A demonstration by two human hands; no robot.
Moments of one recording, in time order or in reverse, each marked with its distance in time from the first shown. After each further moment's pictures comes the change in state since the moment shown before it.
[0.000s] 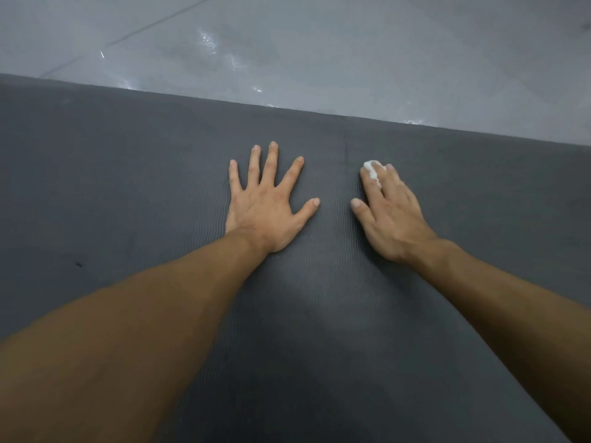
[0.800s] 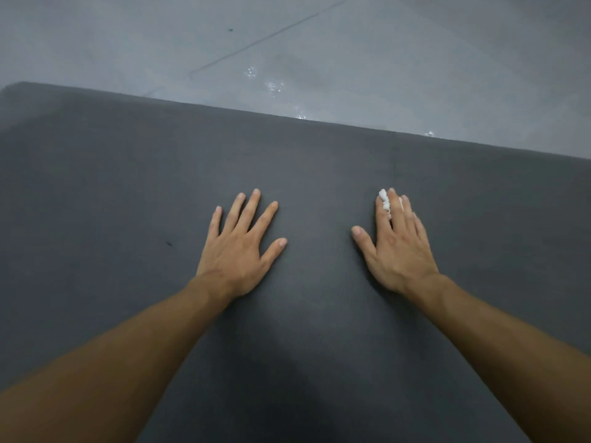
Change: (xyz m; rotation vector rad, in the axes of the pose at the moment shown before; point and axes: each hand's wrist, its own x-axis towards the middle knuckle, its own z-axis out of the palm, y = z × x) left_hand -0.117 -0.109 -0.003 -0.021 0.012 -0.064; right_hand -0.038 -0.073 0.037 -0.083 0.032 0.022
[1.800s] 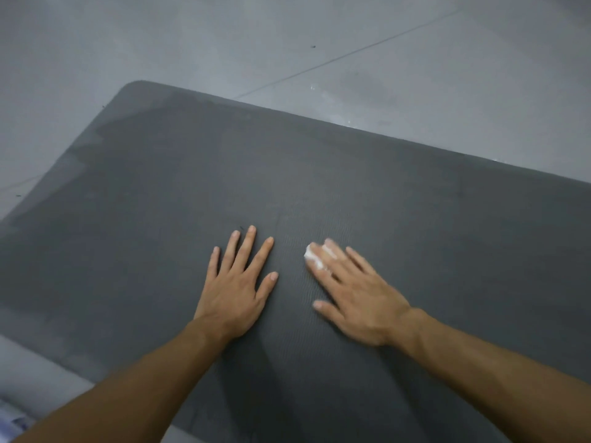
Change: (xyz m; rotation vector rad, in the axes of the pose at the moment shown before) left_hand -0.116 -0.060 0.002 -0.050 -0.032 -0.221; right_hand -0.043 -0.110 0.020 -0.127 -0.188 -0.820
